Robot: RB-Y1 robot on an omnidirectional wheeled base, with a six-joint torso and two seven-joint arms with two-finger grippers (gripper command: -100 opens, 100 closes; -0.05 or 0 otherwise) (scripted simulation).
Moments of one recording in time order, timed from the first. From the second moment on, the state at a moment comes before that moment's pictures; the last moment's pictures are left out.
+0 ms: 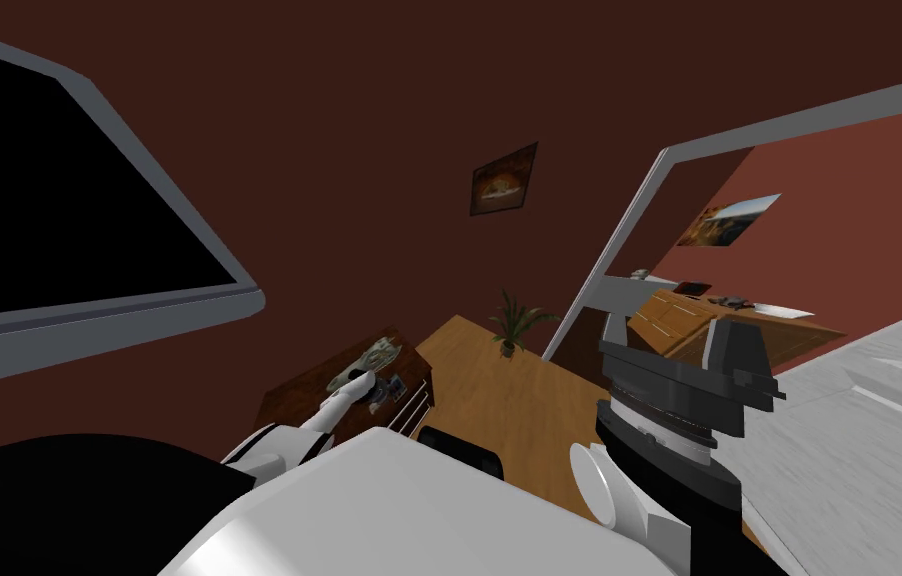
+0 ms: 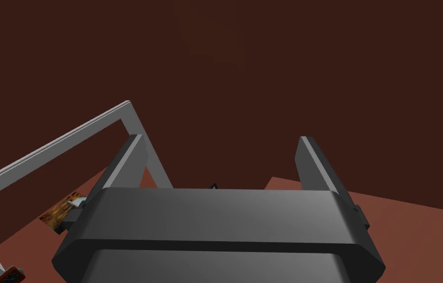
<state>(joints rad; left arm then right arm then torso) -0.10 0.44 0.17 -0.67 0.84 0.65 0.26 0.46 0.02 0.01 -2.40 -0.08 -0.62 0.04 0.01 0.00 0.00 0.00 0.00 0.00</state>
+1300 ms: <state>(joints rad) -0.13 0.42 0.18 -0.49 0.87 0.65 0.25 0.46 0.02 0.01 -2.40 -0.08 -0.62 0.04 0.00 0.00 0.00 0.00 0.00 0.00</state>
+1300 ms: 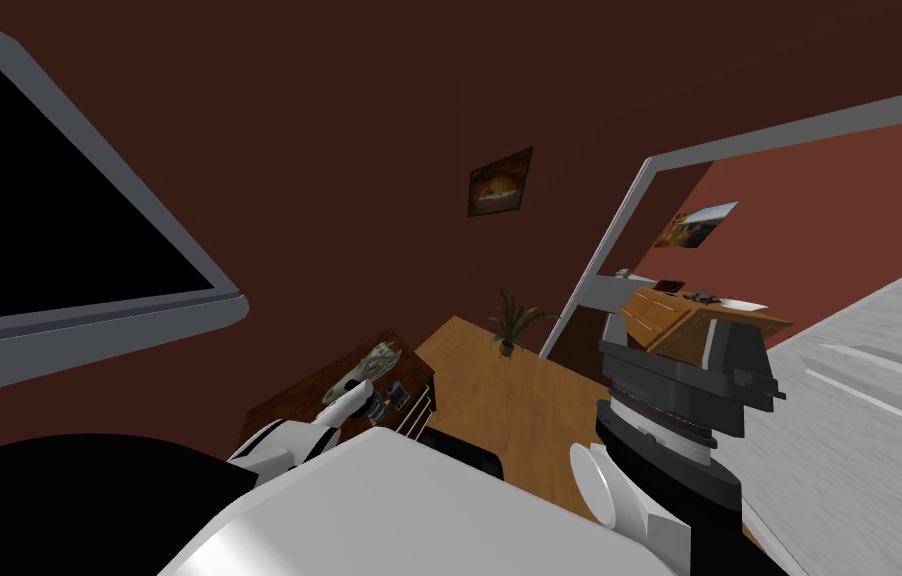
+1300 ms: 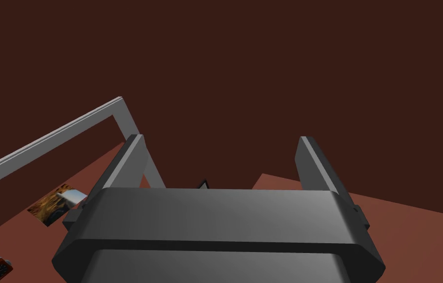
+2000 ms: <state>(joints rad) -0.14 0.43 0.19 -0.49 0.87 0.65 0.25 0.46 0.02 0.01 -2.40 -0.08 -0.62 0.04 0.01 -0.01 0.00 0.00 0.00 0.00</state>
